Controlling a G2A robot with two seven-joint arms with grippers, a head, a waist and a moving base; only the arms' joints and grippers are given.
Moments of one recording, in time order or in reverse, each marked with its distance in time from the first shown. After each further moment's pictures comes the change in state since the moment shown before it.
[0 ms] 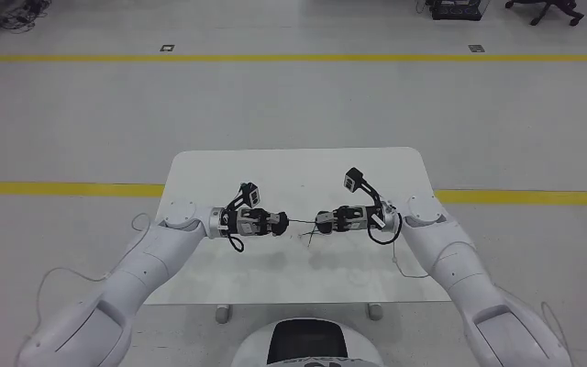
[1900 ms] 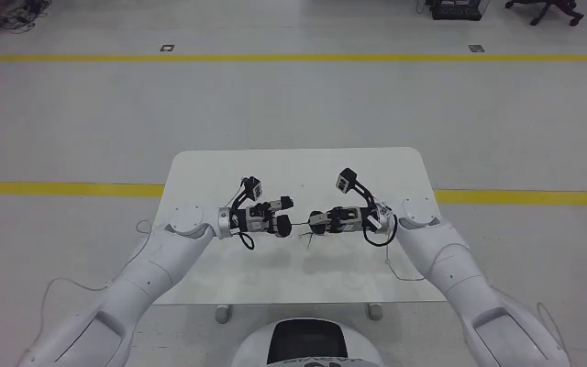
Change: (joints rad) left arm 0.071 0.003 -0.067 -0.136 0.141 -0.074 0.213; right arm -0.013 0.004 -0.059 -0.055 0.113 0.010 -0.010
